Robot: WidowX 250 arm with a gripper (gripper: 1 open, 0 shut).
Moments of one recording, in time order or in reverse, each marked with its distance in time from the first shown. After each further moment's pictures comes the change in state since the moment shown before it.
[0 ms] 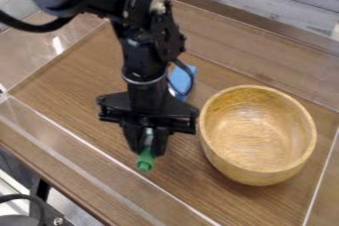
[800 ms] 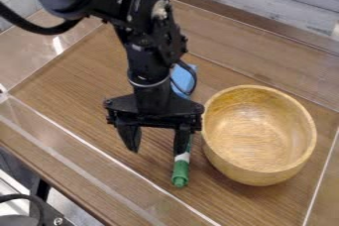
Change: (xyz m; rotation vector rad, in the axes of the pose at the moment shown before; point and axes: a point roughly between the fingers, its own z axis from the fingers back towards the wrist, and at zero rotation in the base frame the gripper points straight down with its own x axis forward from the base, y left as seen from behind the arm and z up) arm 0.009 -0.007 -0.010 -0.038 -0.035 0.068
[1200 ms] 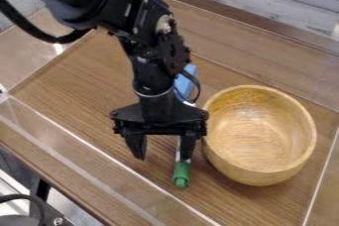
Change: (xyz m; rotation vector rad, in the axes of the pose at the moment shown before) arm -0.003 -0.008 -0.012 -0.018 -0.001 0.030
